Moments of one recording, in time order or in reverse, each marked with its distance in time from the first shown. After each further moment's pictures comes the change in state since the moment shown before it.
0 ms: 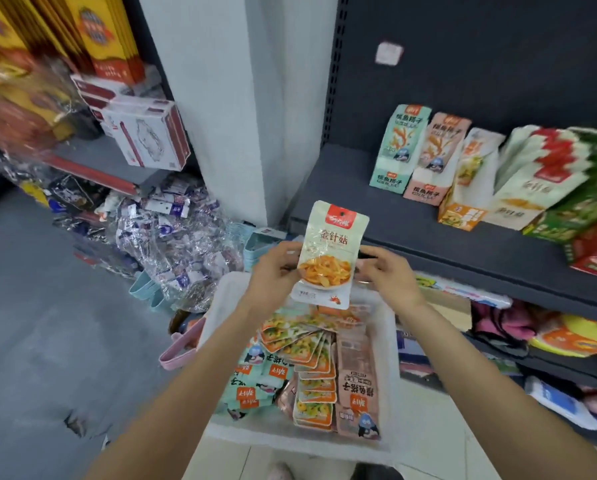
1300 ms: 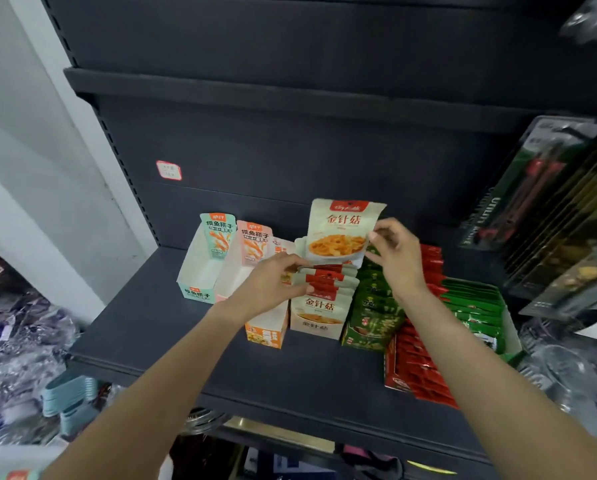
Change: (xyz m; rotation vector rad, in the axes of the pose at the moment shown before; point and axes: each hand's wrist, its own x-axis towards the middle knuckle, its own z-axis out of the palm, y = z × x) left_hand 0.234 0.176 0.342 0.555 -0.258 0.348; right_hand 0.198 0.019 -0.414 0.307 0.346 -0.354
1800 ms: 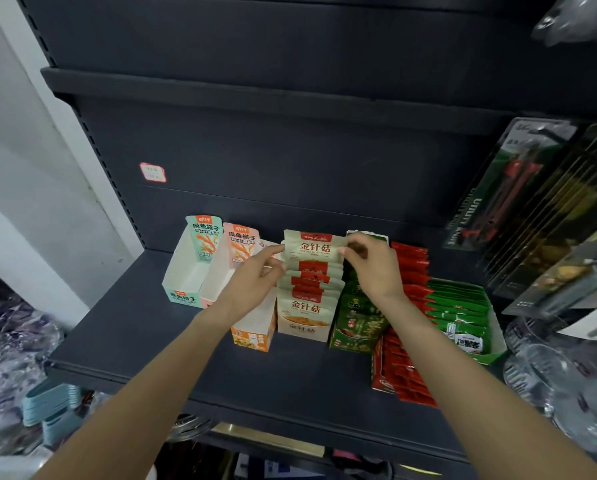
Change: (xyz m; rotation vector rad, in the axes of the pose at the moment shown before) left_hand 0.001 0.005 0.005 -0.211 0.116 -0.152; right_hand 0.002 0.018 -0.002 -0.542 -0.075 -0.195
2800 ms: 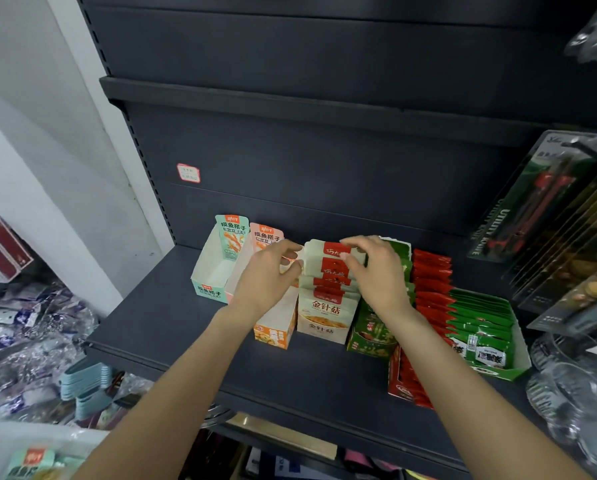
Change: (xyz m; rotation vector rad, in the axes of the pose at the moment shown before) left_hand -0.019 0.020 -0.015 0.261 0.238 0.085; right_hand -0.016 -0.035 0.008 -0.160 -0.043 -0.115
